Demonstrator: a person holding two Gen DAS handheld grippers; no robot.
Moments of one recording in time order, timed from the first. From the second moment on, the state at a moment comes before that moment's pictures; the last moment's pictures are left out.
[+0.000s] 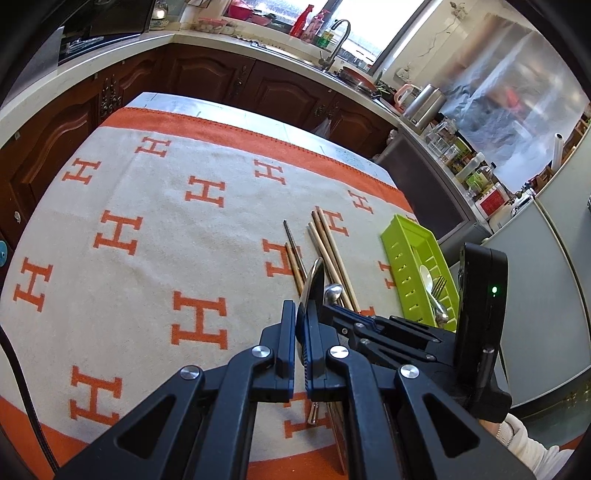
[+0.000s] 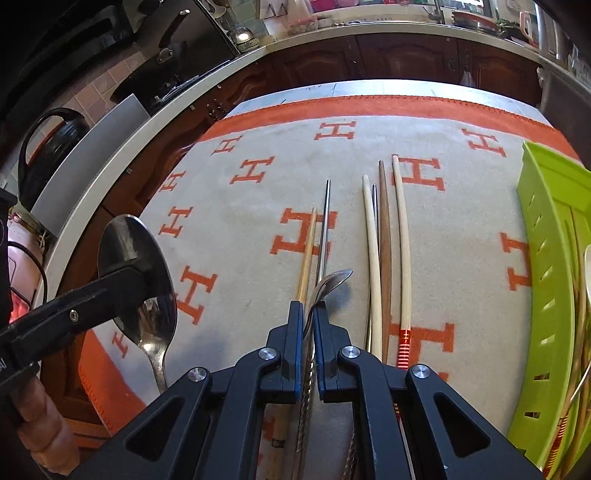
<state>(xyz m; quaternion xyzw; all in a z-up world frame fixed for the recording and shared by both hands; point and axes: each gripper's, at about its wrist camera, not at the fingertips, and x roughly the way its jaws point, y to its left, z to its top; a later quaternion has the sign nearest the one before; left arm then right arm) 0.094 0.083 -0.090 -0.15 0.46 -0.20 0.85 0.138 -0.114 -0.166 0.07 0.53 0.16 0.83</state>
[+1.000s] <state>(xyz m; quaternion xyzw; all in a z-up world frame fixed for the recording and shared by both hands) 0.066 0.059 -0.032 -0.13 0.42 -0.24 0.86 0.069 -0.169 -0.077 0.15 0.42 0.21 0.87</state>
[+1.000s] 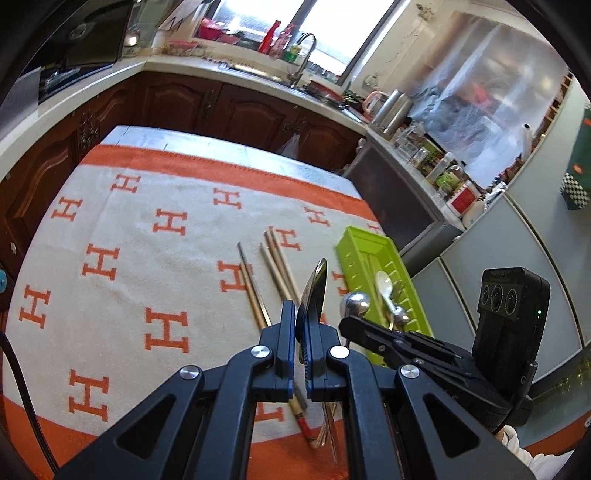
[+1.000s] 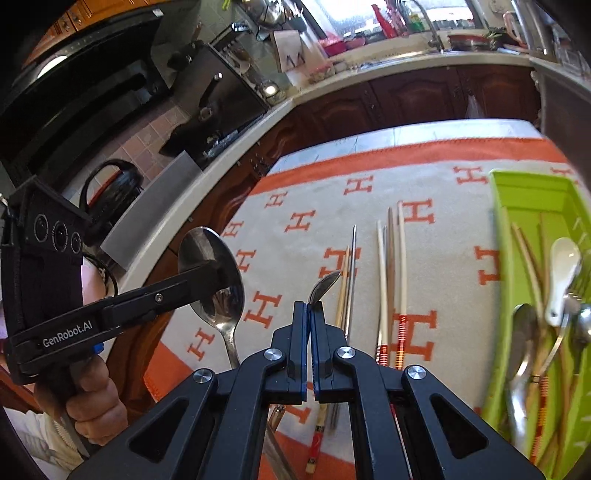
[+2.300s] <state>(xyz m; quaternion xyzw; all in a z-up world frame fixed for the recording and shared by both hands) 0.168 -0.165 -0.080 -0.02 0.51 -0.28 0.81 0.093 -0.355 -0.115 0.13 0.44 -0.01 0.89</state>
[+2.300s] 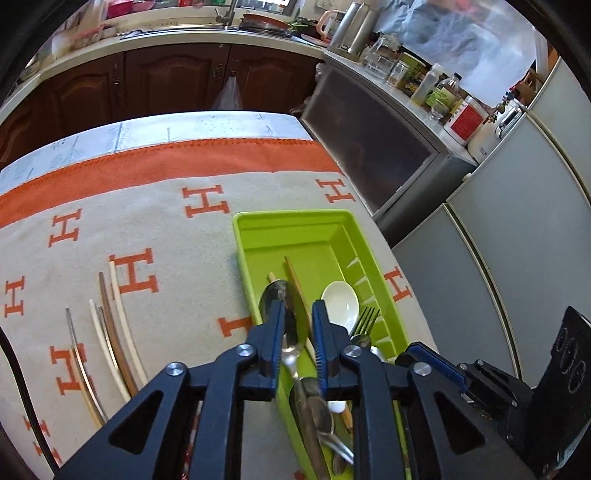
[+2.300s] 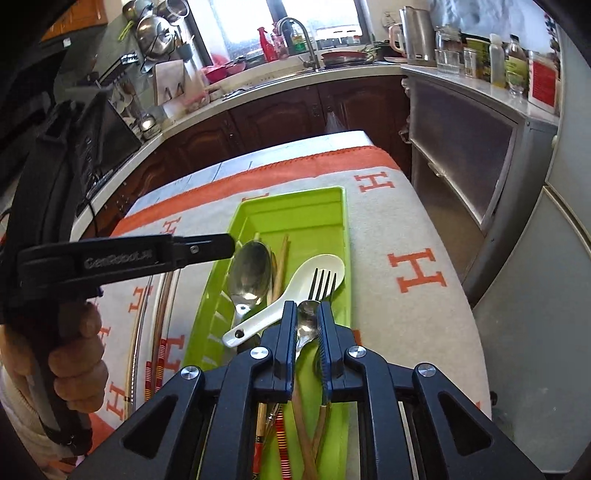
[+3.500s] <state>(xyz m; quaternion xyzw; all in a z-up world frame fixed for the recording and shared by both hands) 0.073 0.054 -0.089 -0.01 0.52 -0.07 0.85 0.063 -0.187 -0.093 0.13 0.49 0.14 0.85</state>
